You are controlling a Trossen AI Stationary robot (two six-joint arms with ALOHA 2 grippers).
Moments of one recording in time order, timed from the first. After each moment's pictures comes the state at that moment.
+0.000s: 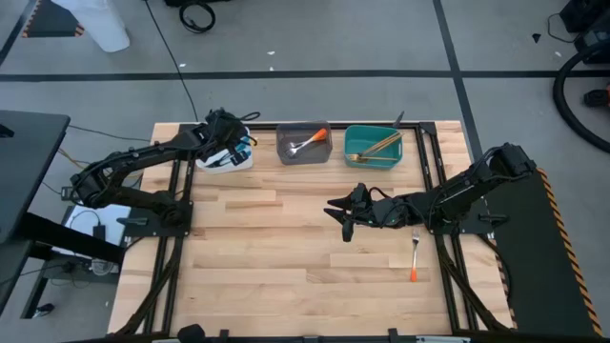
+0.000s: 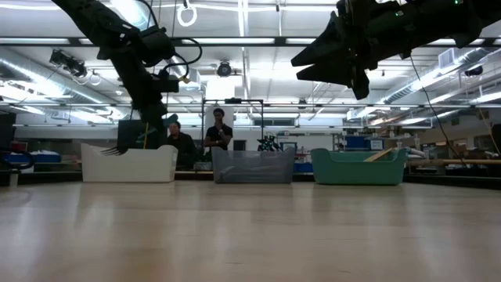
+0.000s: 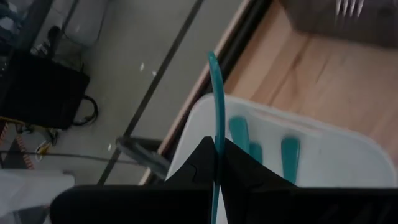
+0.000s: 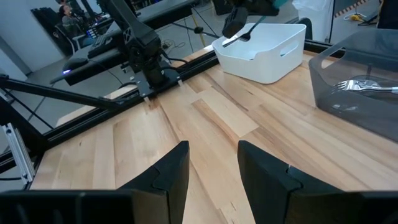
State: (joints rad) left arm 0.69 1.28 0.76 -0.30 -0.41 0.40; right arm 0.27 1.39 0.56 0.55 0.56 0.49
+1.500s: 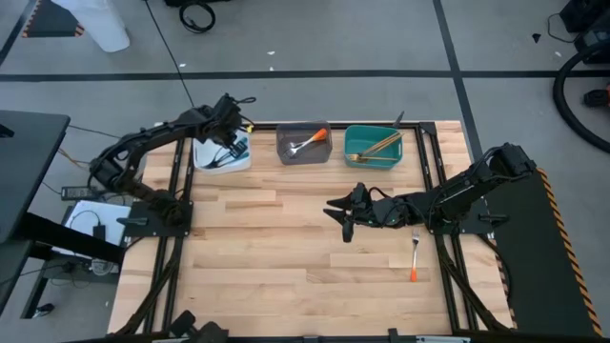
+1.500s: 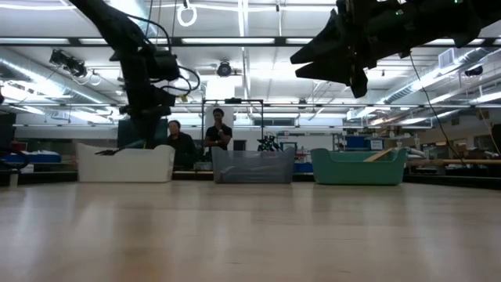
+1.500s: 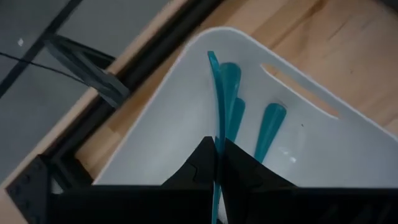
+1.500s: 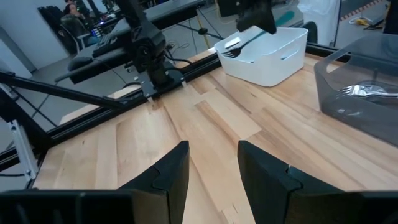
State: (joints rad) left arm 0.87 1.47 0.97 -0.66 -0.20 0.11; right arm 0.27 1.39 0.56 0.57 0.54 0.47
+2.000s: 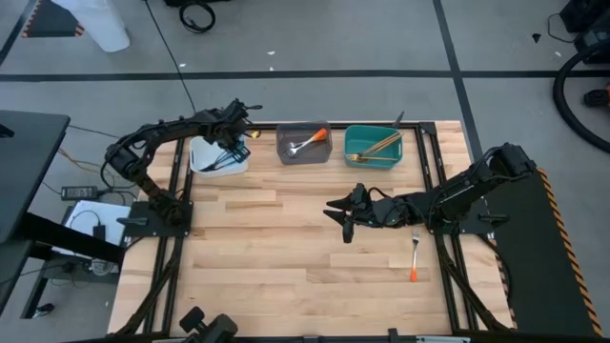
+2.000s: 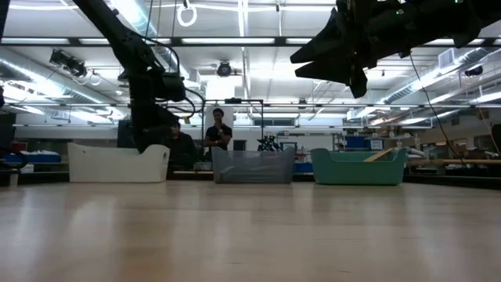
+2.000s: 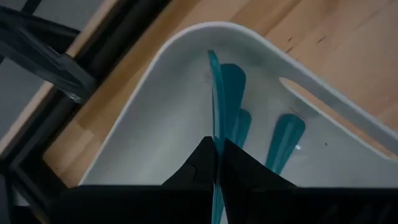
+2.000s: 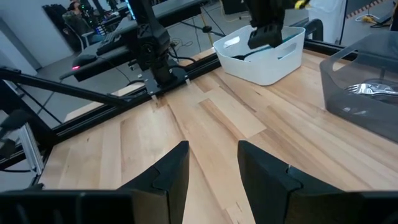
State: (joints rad) left arm 0.87 1.63 0.97 -0.63 -0.21 0.12; right arm 0.27 1.39 0.56 0.57 0.52 0.47
